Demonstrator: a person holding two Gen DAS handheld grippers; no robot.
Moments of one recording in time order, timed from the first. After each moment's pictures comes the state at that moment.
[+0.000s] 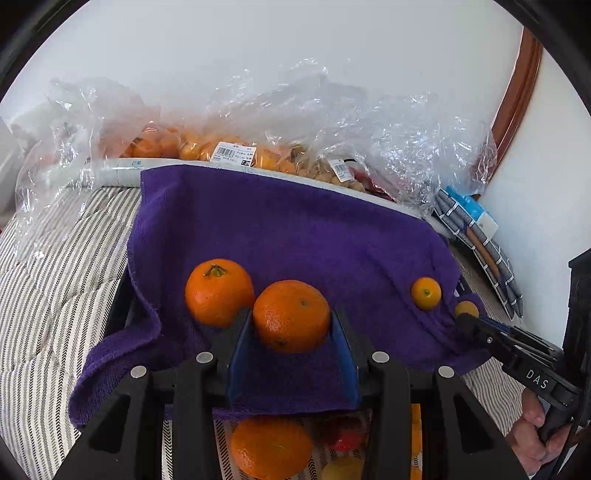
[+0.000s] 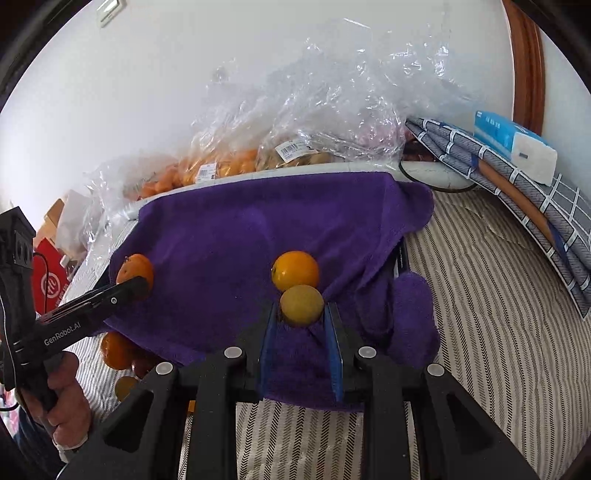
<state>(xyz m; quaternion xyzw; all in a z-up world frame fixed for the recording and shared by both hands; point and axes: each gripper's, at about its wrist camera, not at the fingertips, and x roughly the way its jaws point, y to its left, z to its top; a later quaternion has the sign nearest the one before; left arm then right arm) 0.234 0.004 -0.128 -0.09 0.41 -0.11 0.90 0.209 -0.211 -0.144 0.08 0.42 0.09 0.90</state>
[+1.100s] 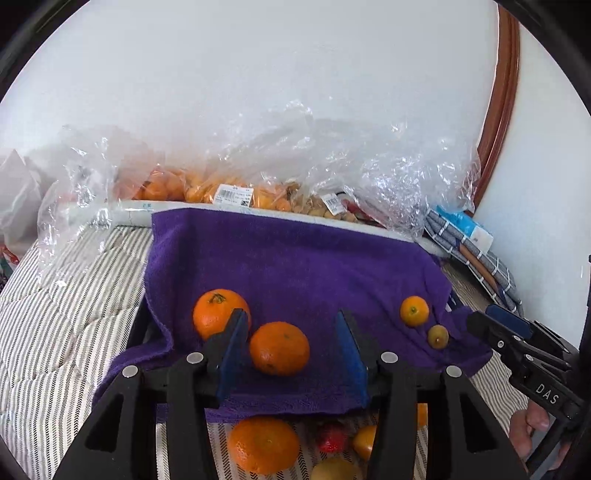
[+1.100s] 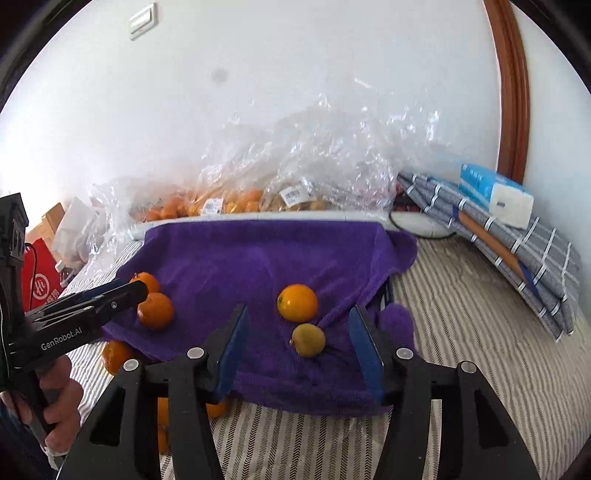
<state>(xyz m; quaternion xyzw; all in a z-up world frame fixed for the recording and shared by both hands) 0.211 0.004 -0.105 -0.08 0.33 -0.09 0.94 0.181 -0.203 -0.119 0.04 0.33 0.07 0.94</state>
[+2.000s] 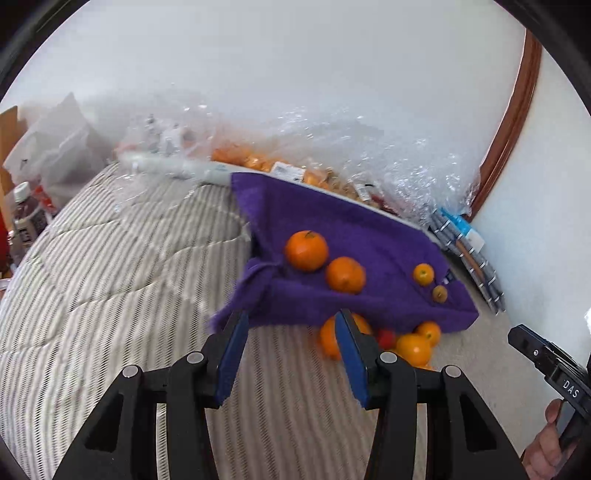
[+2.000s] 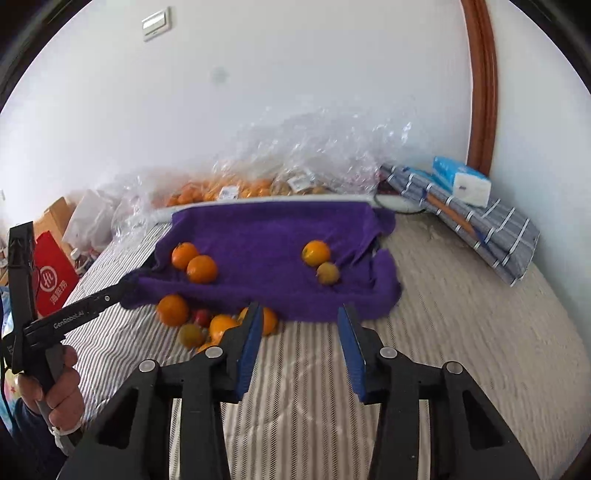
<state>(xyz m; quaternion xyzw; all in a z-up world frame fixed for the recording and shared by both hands) 0.133 0.089 -0.112 -0.13 0.36 -0.08 0.92 0.083 -0.172 -0.086 0.05 0.36 0.04 0.93</state>
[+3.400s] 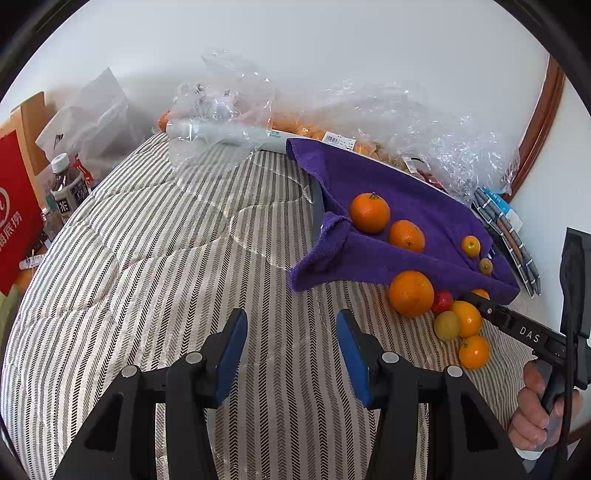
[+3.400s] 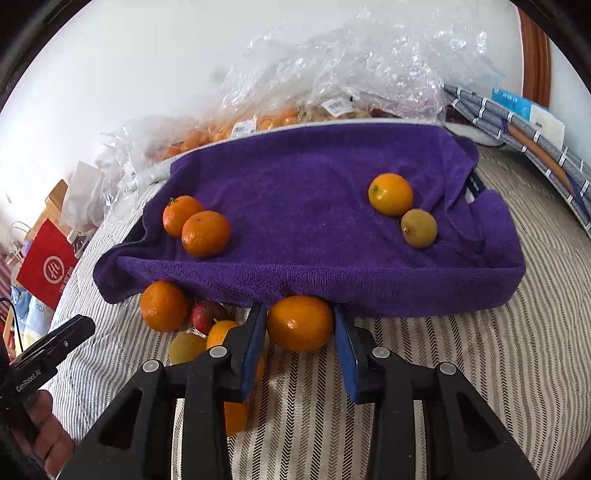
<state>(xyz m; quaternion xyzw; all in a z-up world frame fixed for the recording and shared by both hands) 0.127 0.112 -0.134 -0.11 0.42 -0.02 0.90 0.168 -0.132 -0.164 0.09 0.46 0.09 0.88</state>
